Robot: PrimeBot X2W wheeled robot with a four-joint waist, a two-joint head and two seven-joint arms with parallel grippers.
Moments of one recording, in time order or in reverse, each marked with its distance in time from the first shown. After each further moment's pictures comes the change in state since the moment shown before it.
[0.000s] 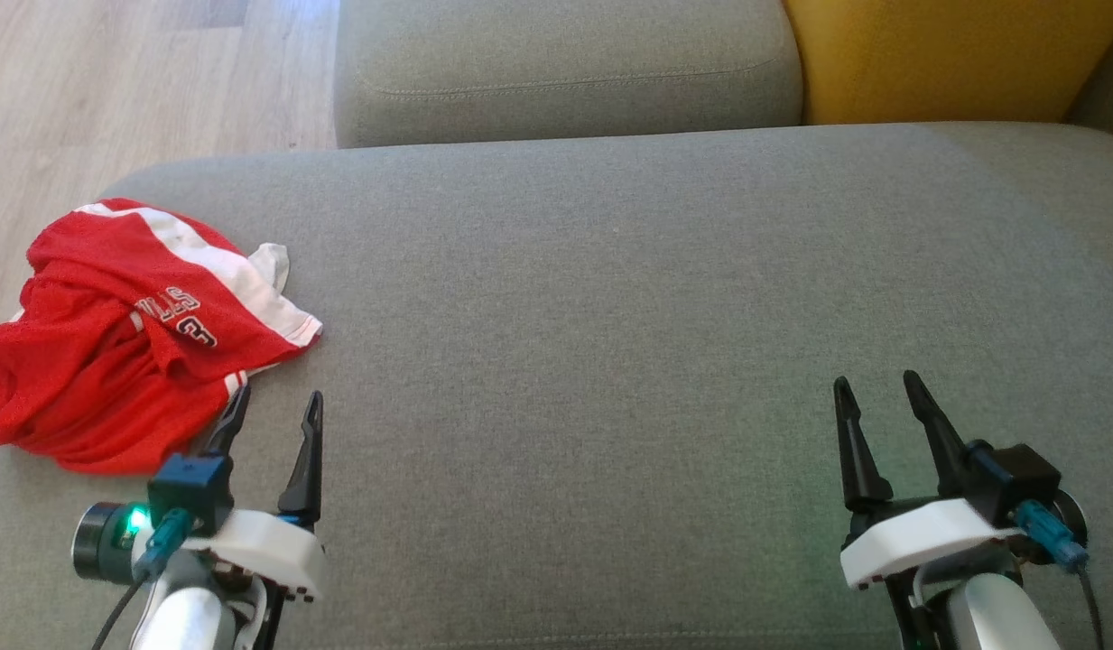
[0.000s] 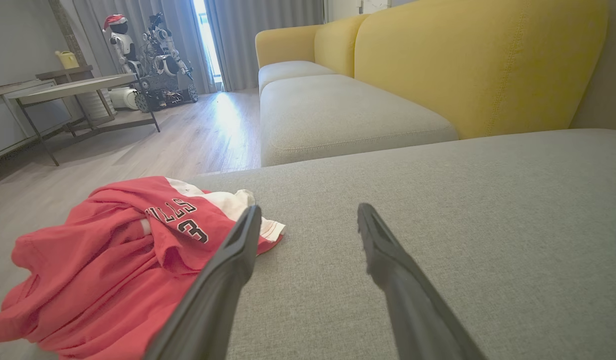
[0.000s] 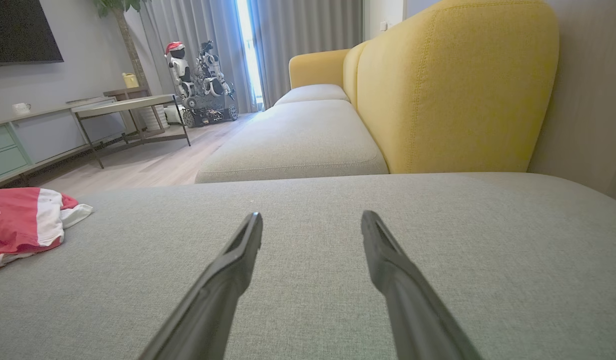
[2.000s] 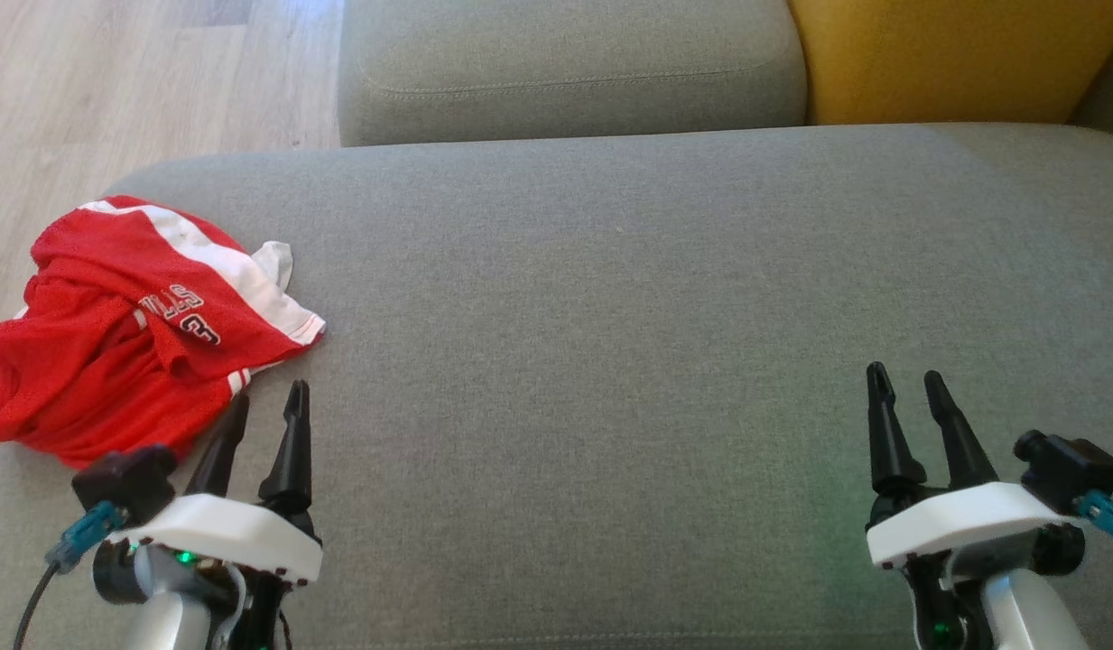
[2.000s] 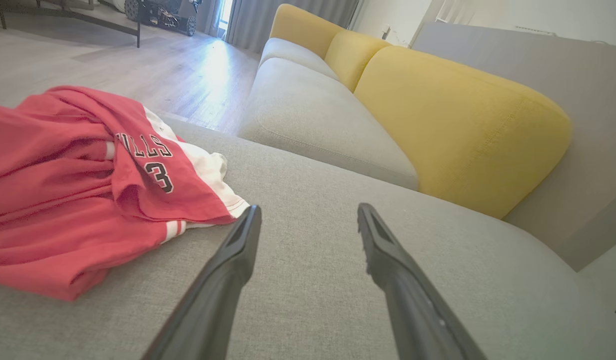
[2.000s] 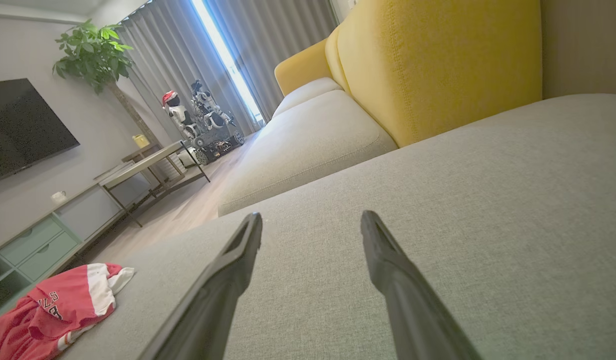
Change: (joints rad) left arm 0.041 -0.044 0.057 -0.108 -0.402 -0.039 0.131; right arm 0.000 -0.026 0.005 -0.033 0.367 0.000 0.085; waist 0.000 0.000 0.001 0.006
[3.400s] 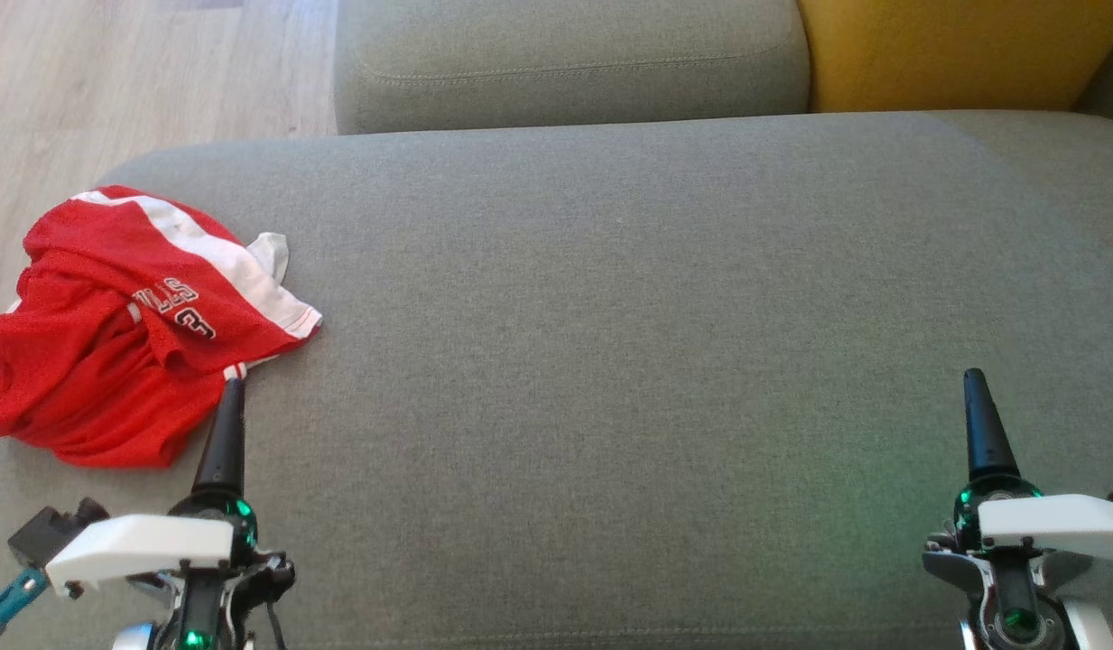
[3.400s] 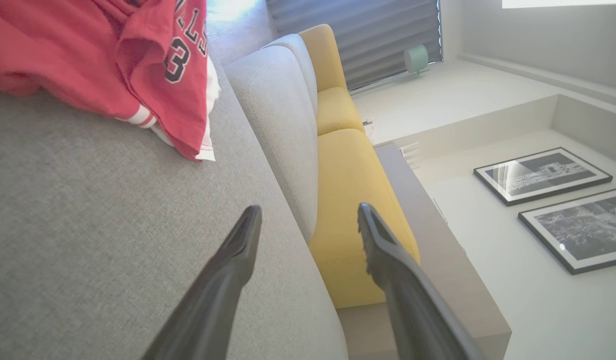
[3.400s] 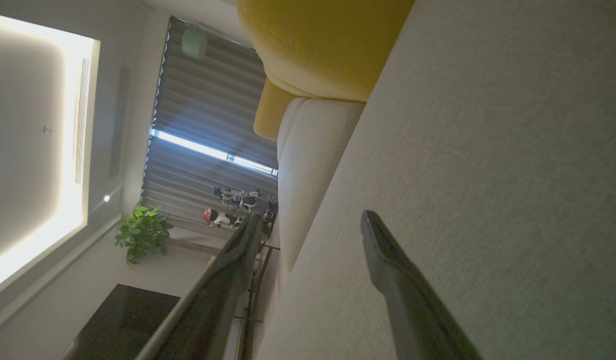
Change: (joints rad) left arm 0.002 -0.122 0.189 0.045 -0.753 -0.109 0.142; right arm 0.016 0.027 -0.126 -0.001 0.761 0.000 0.118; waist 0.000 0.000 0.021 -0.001
